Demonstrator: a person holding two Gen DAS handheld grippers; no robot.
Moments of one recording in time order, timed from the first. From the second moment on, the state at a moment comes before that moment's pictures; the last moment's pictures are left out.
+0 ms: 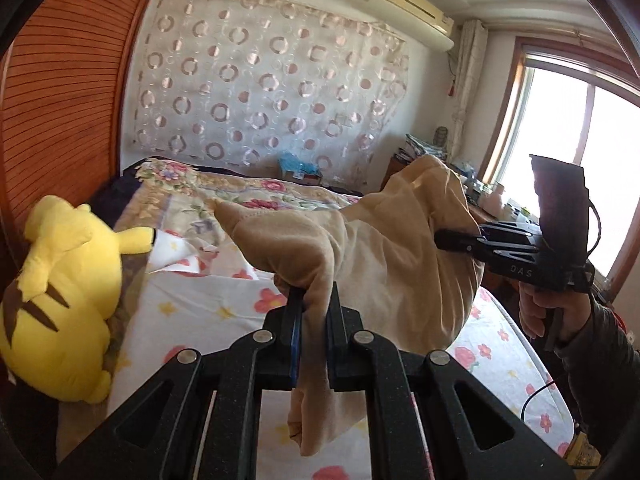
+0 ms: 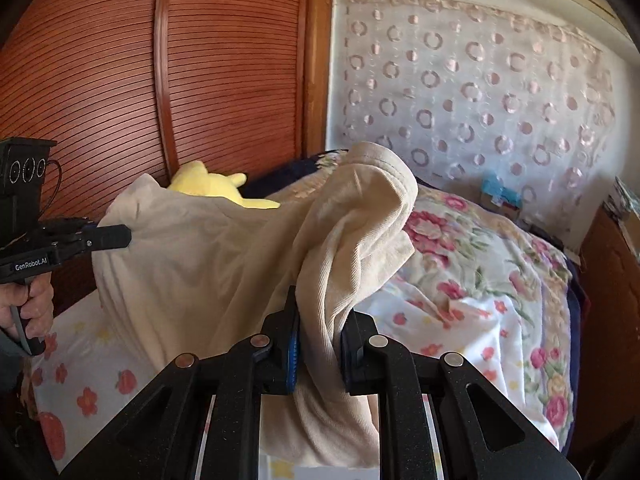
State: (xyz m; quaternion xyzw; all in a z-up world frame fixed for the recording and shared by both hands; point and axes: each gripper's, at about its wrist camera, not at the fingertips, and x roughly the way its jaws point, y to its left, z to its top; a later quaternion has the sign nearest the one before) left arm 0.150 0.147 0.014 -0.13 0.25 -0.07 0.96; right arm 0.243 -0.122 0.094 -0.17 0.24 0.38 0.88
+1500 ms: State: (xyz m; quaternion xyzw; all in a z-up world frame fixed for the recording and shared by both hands) left arm 0.097 0.191 -0.039 -0.07 0.30 0.08 0.95; right arm 0.262 0.007 0.048 -0.15 0.27 0.39 0.87
